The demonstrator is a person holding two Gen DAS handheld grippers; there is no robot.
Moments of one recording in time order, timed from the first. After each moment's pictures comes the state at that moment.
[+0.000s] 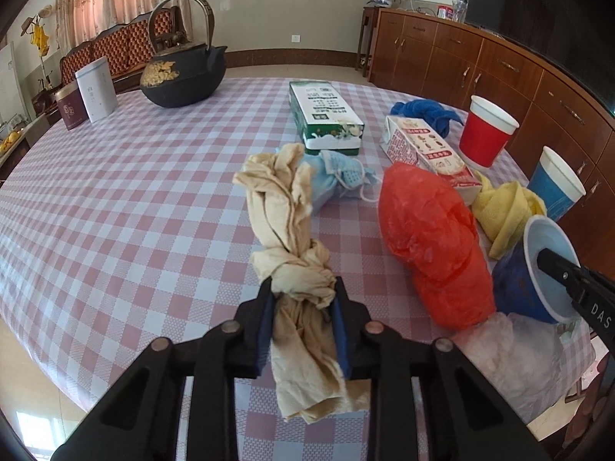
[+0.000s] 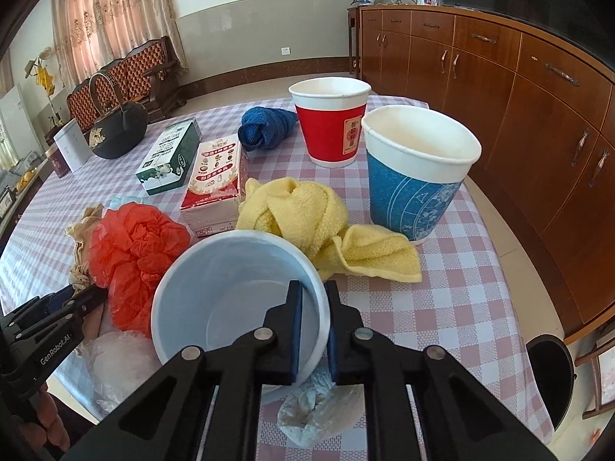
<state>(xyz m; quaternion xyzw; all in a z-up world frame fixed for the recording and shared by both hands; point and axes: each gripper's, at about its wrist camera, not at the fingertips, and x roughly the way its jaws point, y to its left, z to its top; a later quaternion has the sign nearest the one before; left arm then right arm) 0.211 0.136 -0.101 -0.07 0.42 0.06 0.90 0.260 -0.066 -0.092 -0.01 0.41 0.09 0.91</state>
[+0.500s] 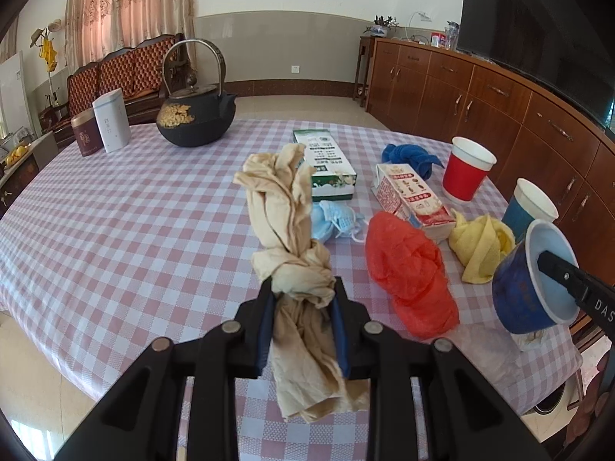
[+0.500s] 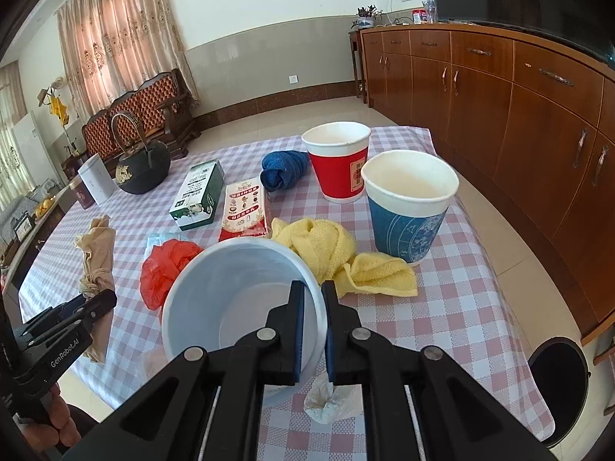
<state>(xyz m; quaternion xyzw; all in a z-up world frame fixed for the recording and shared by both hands) 0.189 0.140 -0.061 -0.06 0.37 0.06 0.93 0.237 -0.073 -0.057 0.03 0.36 0.11 0.92</state>
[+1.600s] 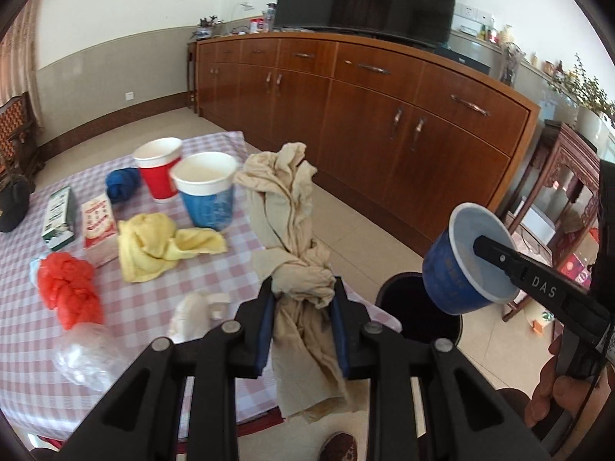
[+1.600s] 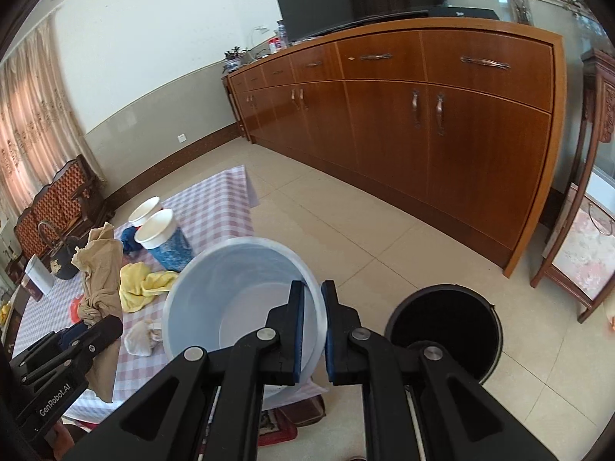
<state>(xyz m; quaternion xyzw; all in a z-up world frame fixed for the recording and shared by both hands) 0.155 -0.111 -0.023 0.01 0.37 -0.23 0.90 0.119 -0.302 -0.025 0.14 0.32 -0.09 0.93</state>
